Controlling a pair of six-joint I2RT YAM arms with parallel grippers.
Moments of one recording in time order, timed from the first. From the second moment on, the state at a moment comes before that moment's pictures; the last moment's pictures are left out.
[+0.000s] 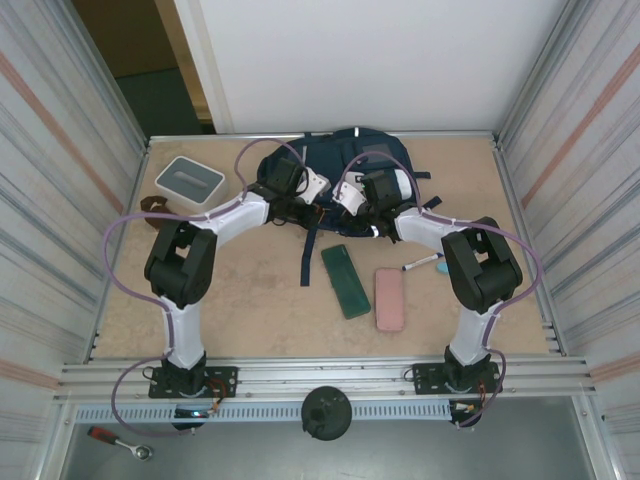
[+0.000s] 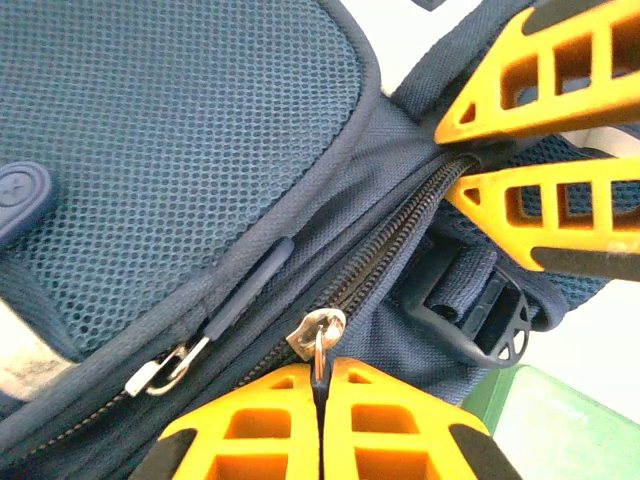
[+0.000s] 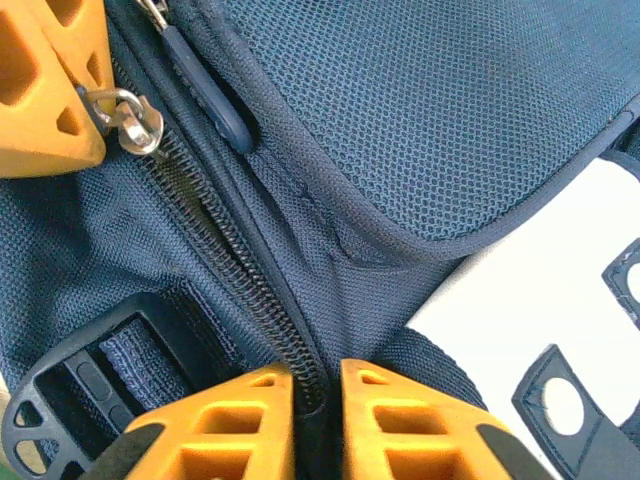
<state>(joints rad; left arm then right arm) -0.52 1.95 1.42 -0.37 0.27 0.10 0.47 1.84 1.12 -0.03 -0.10 -0.54</state>
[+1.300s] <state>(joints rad) -0.48 1.84 1.34 -0.43 -0.01 0.00 0.47 1.84 1.20 -0.12 0.06 -0.73</state>
